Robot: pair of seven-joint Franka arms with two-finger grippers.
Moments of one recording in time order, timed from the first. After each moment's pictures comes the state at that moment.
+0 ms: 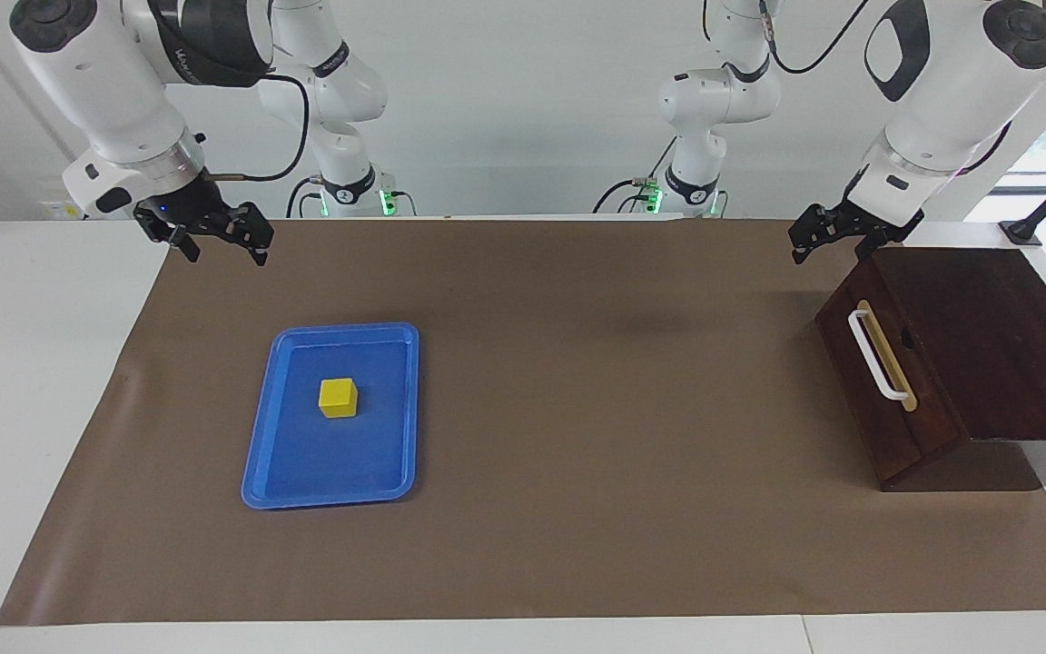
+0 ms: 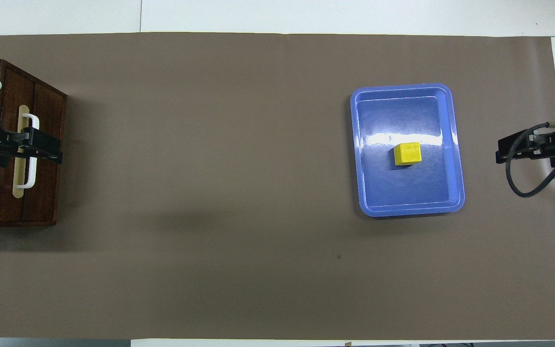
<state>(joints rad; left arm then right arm) 0.00 0.03 -0.10 -1.59 0.00 1.51 -0.07 -0.05 -0.01 0.00 -1.66 0.00 1.56 0.07</state>
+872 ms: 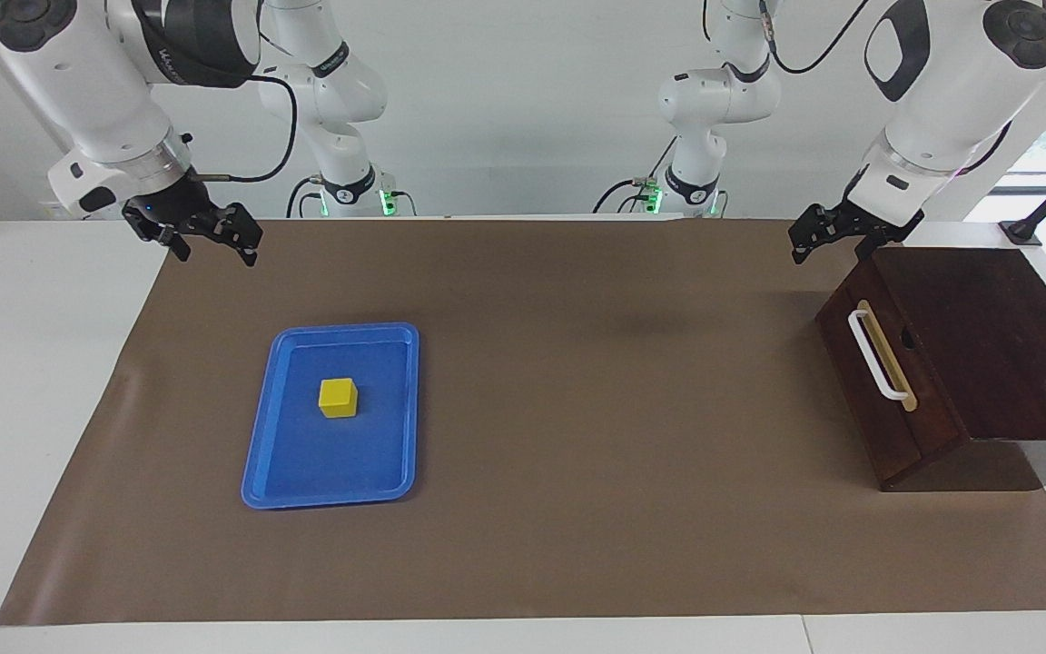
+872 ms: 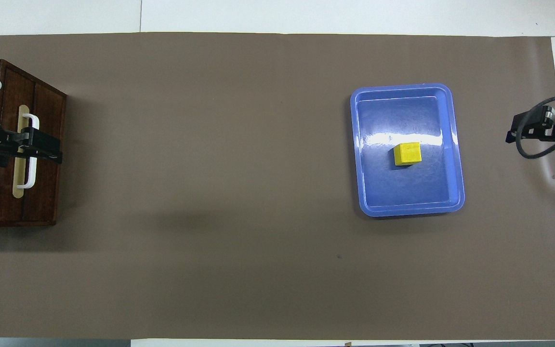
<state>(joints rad) 0.00 0.03 -0.10 -1.59 0.00 1.51 -0.07 -0.08 0.02 0.00 -1.65 0.03 1.64 0.38</state>
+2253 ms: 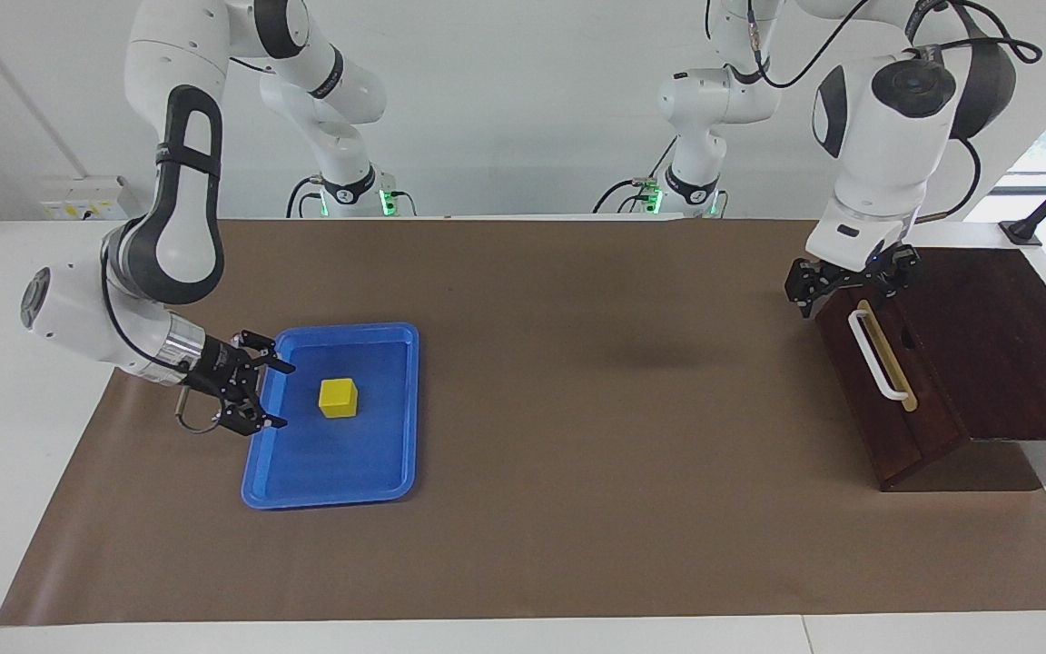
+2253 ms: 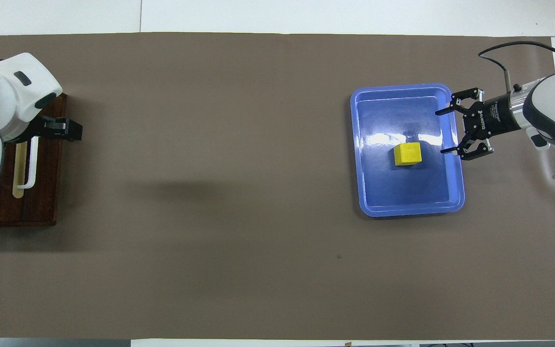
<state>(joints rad) -0.08 0.08 -0.11 -1.74 0.35 1.82 -0.13 -0.16 0.42 -0.01 -1.71 0.62 1.89 1.12</state>
